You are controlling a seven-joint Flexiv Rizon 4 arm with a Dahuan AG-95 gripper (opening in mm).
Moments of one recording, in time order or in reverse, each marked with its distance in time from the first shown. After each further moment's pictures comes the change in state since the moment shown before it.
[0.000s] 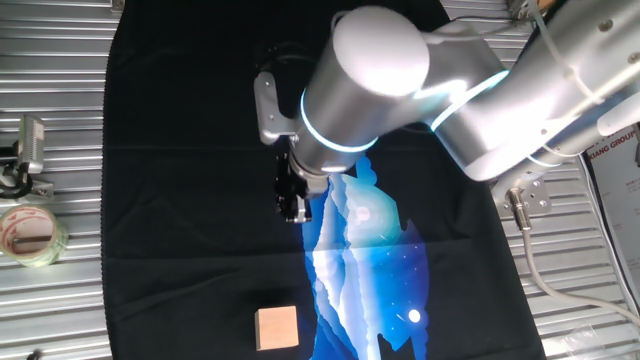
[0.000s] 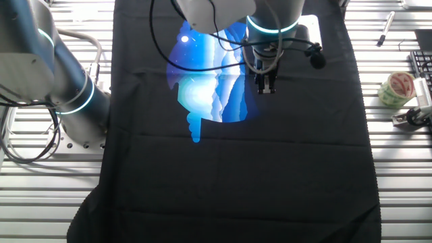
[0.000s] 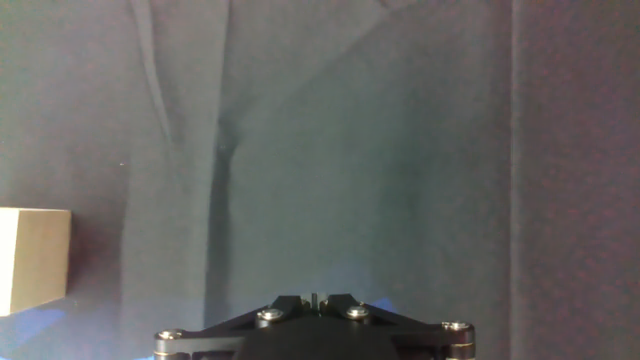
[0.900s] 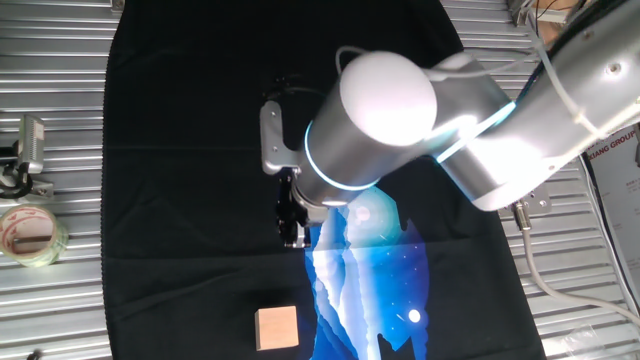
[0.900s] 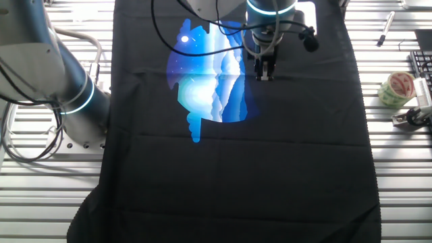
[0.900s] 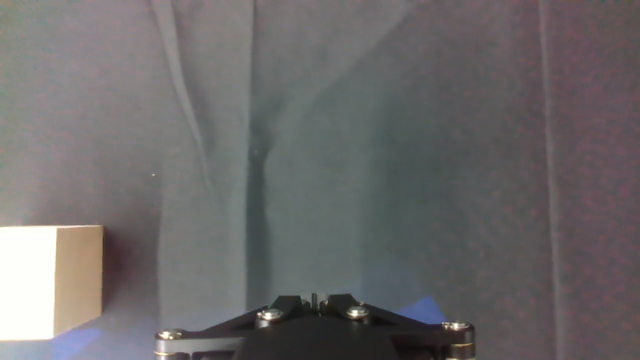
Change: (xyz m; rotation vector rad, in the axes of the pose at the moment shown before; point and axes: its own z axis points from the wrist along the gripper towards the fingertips) arm -0.002 0.034 0.009 0.014 -0.016 0.061
